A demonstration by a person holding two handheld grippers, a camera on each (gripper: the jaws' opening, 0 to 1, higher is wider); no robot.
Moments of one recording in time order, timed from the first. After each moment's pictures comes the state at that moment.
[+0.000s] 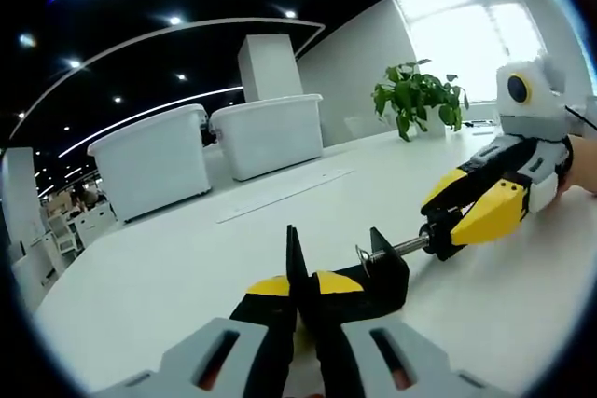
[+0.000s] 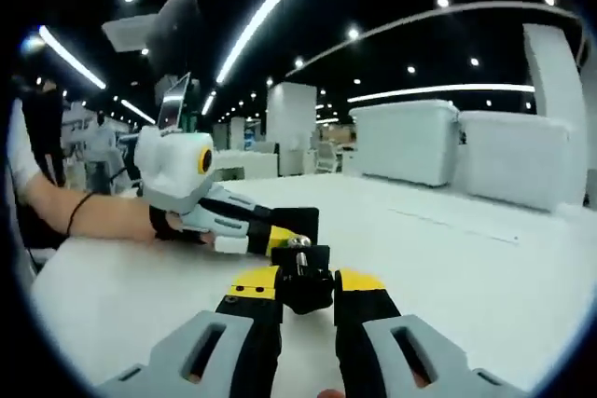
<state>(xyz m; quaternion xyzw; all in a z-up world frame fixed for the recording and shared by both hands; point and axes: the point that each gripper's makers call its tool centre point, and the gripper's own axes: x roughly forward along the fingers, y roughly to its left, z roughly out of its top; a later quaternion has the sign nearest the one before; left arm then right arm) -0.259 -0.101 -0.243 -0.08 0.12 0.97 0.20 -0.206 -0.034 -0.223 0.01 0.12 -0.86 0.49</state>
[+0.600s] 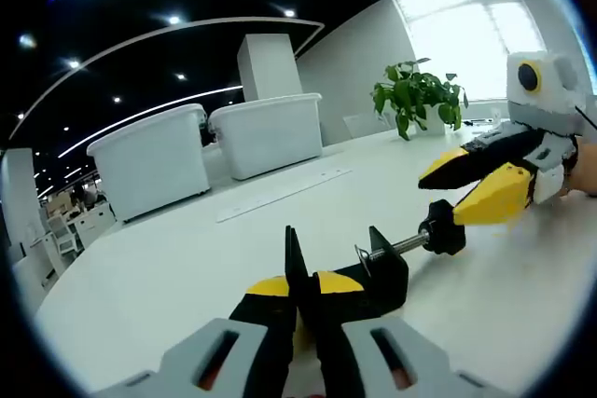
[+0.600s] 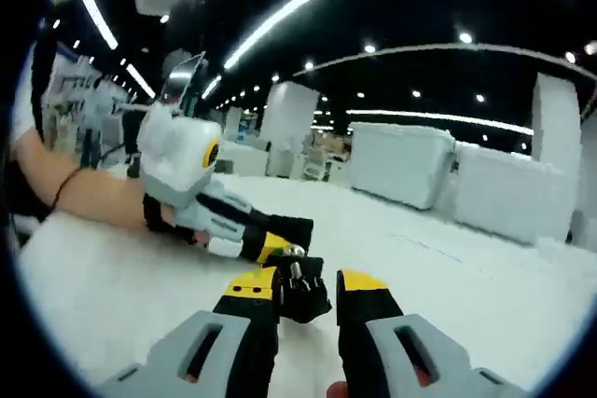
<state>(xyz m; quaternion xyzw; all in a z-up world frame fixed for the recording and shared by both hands) -0.258 -0.099 -0.244 -0.08 0.12 0.97 0.20 -0.216 -0.025 -0.192 0.01 -0.01 -0.88 0.48</state>
